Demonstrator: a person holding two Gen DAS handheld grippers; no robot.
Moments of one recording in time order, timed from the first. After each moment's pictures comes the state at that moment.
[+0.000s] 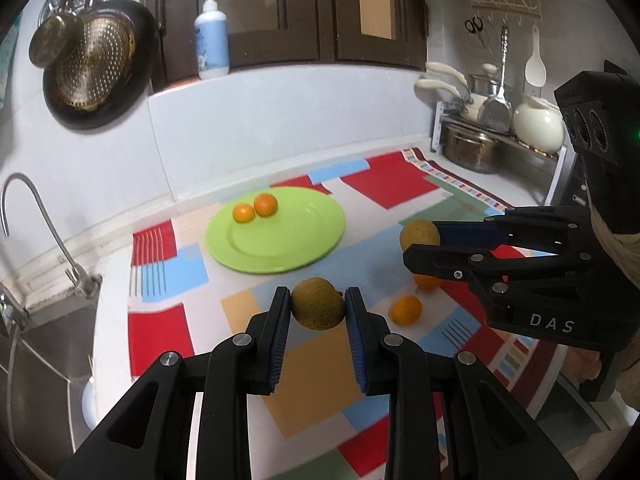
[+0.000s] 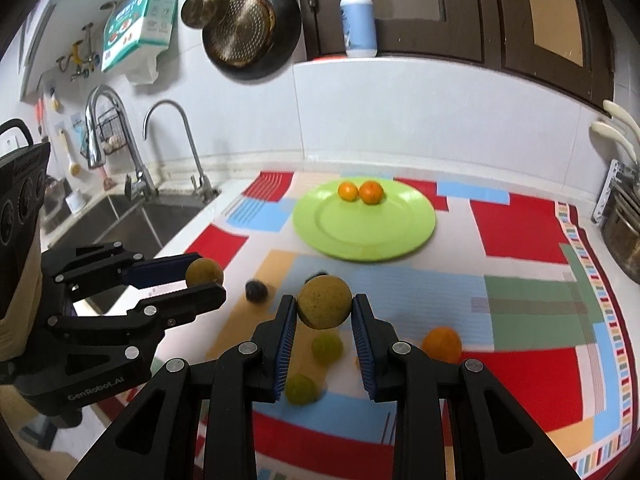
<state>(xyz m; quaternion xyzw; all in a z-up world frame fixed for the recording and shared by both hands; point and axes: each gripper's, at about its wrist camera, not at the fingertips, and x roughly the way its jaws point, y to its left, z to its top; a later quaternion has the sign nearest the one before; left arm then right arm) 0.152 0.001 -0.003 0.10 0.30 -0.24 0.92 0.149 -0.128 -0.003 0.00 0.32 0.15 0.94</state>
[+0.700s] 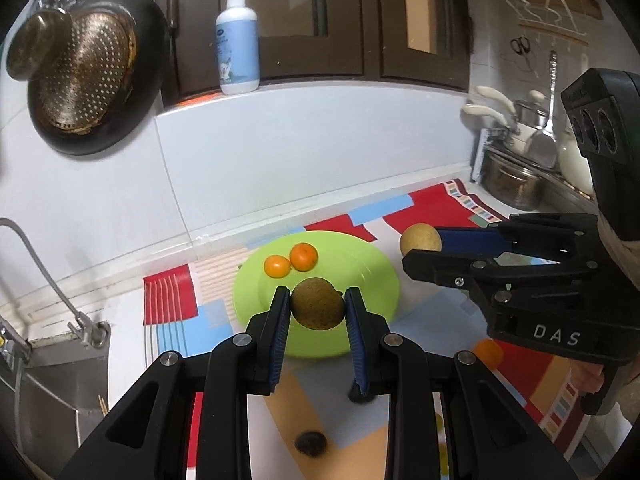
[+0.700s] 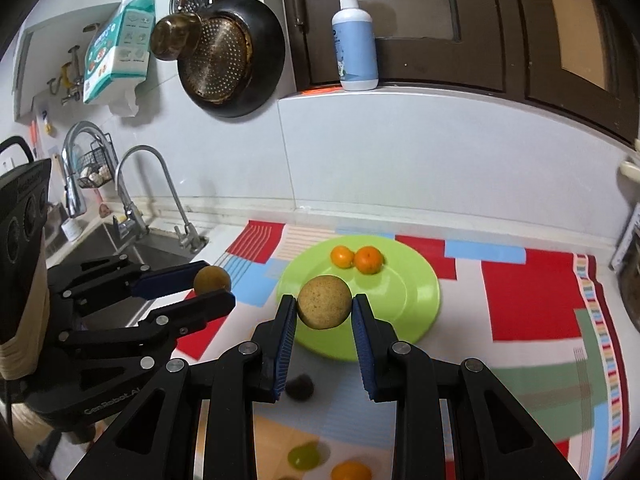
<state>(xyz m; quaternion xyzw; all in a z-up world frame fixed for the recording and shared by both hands) 0.265 -0.002 0.021 0.09 0.30 -0.21 0.93 0.260 -0.128 0.027 0.00 0.32 0.16 0.93</state>
